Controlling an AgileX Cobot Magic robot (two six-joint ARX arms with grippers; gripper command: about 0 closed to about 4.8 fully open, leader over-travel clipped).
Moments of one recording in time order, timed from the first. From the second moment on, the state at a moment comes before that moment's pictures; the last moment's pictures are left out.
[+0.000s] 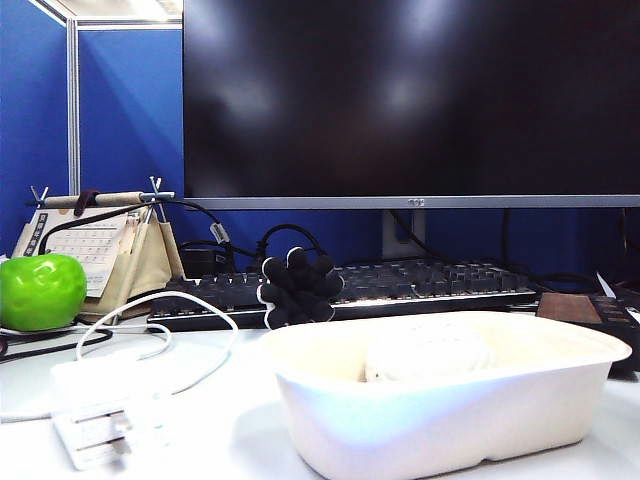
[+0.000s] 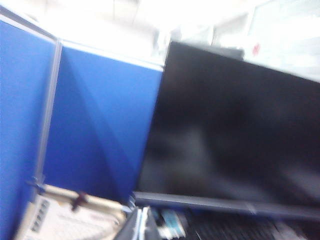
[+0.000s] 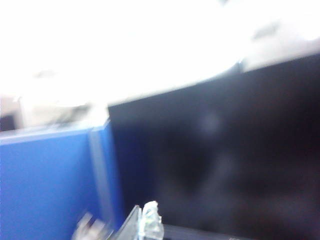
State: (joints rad) left arm 0.01 0.05 0.54 -0.19 0.22 -0.26; right arm -0.01 0.06 0.49 0.08 -0.47 0.41
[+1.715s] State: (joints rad) left arm -0.25 0.92 0.77 -0.30 0.32 0.01; right arm 0.37 1.44 0.80 0.02 -0.60 0.42
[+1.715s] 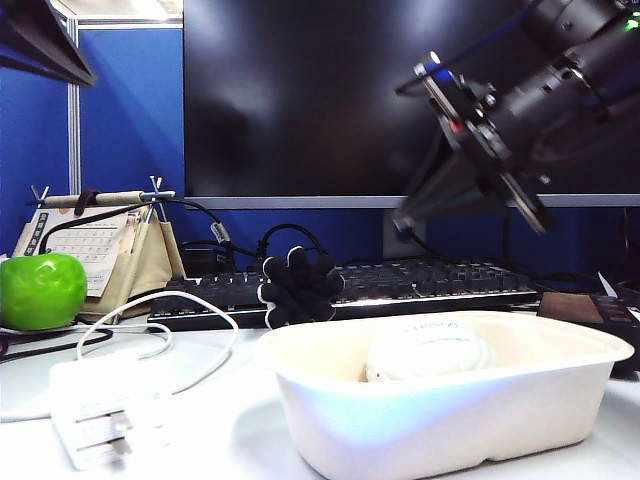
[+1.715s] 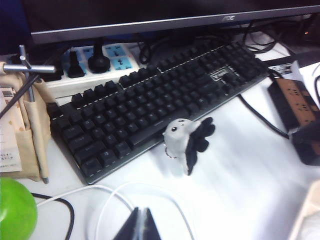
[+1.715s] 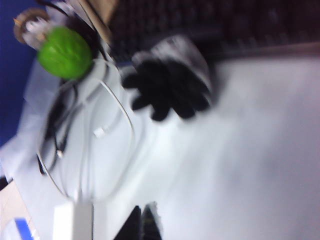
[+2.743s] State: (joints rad) left arm -0.45 1.41 0.77 0.20 0.29 -0.02; right arm 0.41 1.44 0.80 0.31 -0.52 0.42
